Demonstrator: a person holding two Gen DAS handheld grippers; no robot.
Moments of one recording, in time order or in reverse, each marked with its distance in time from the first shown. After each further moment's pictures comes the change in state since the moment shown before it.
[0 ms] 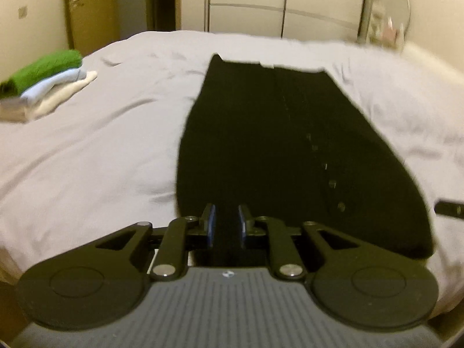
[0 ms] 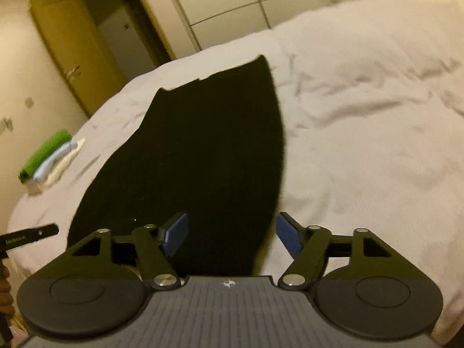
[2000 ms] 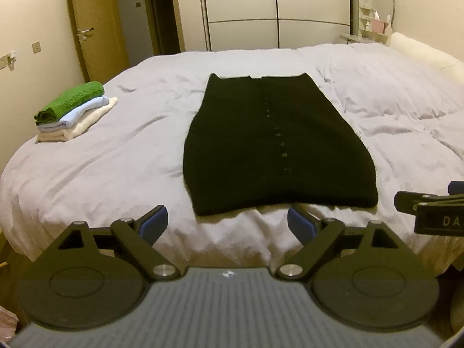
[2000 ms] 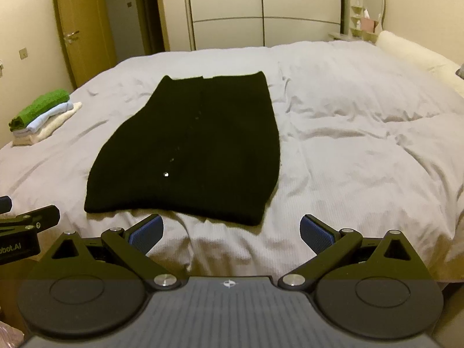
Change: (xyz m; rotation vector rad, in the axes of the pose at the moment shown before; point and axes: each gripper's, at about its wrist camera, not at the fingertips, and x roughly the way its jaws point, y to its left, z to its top) left arm -0.146 -0.057 -0.045 0.075 -0.060 0.075; right arm -0.121 0.096 -0.057 -0.167 -0.003 -0.202
